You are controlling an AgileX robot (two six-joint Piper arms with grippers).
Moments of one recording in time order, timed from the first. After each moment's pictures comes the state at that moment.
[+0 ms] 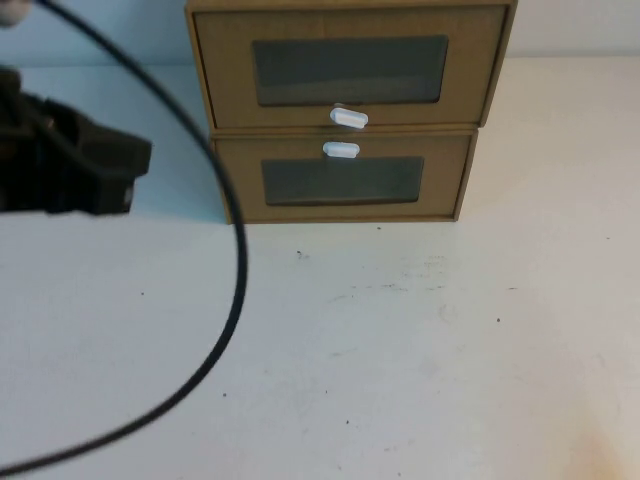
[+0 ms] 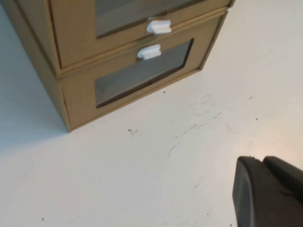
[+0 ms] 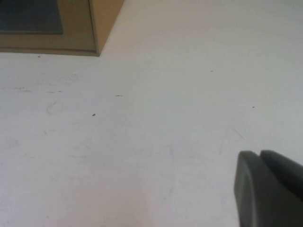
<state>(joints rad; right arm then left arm) 0.09 -0.01 0.02 0.07 0.36 -0.02 -0.38 1.02 -1.22 -0.29 0.93 0.24</state>
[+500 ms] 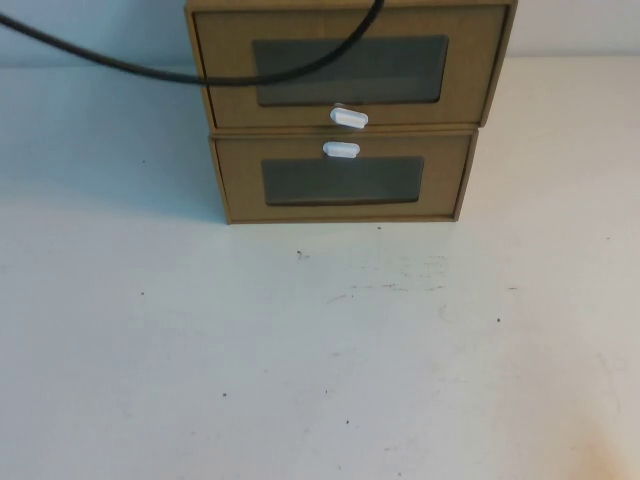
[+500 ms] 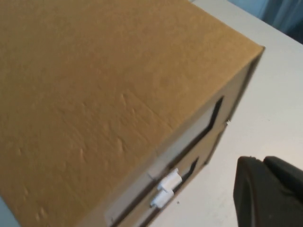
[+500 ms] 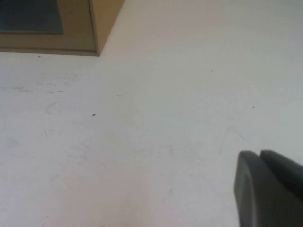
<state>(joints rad) 0.09 -0.01 0.02 0.07 0.36 -0.02 -0.38 1.74 -2.21 -0.39 1.21 0.39</state>
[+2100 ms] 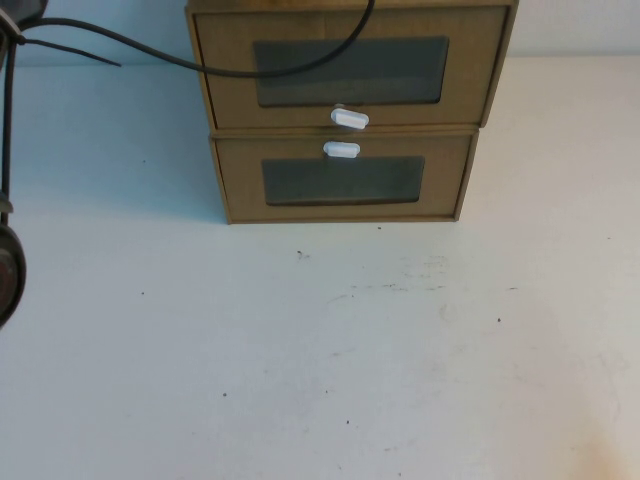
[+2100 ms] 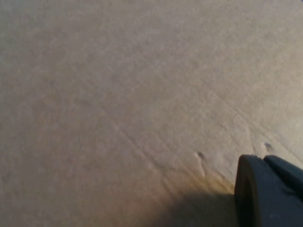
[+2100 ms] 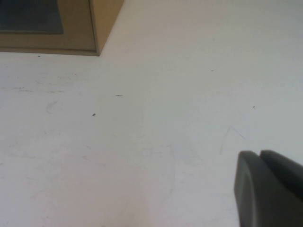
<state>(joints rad) 0.09 -0.01 0.02 0.07 0.36 -0.02 -0.28 2.22 -2.56 -0.59 1.12 0.43</state>
